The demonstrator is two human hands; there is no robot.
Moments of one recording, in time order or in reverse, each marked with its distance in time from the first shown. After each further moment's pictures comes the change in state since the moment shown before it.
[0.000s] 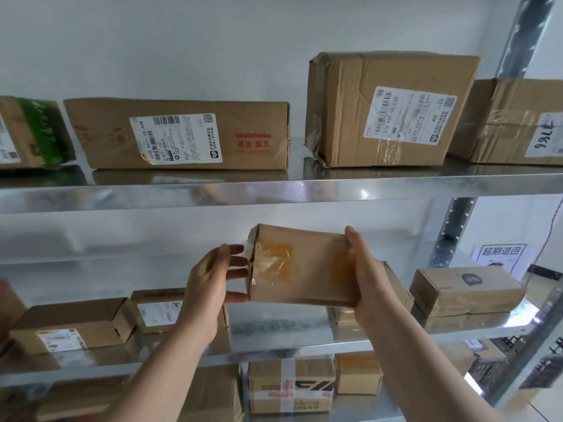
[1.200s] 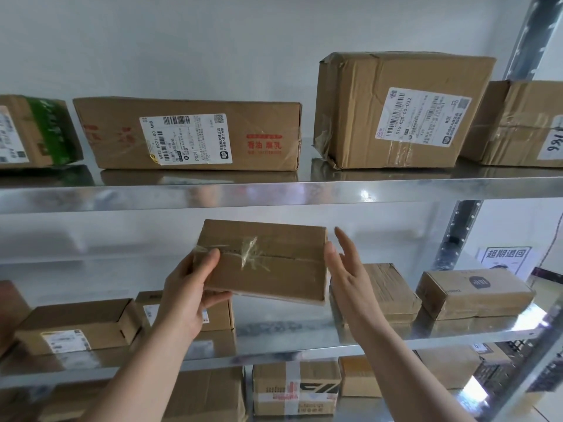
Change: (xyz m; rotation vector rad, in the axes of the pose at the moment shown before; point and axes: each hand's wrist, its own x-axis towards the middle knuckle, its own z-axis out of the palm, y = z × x) left_hand 0.026 -0.014 -0.043 -0.263 0.067 -0.174; right_hand -0.010 0.032 0.020 -0.389 -0.212 -0.576
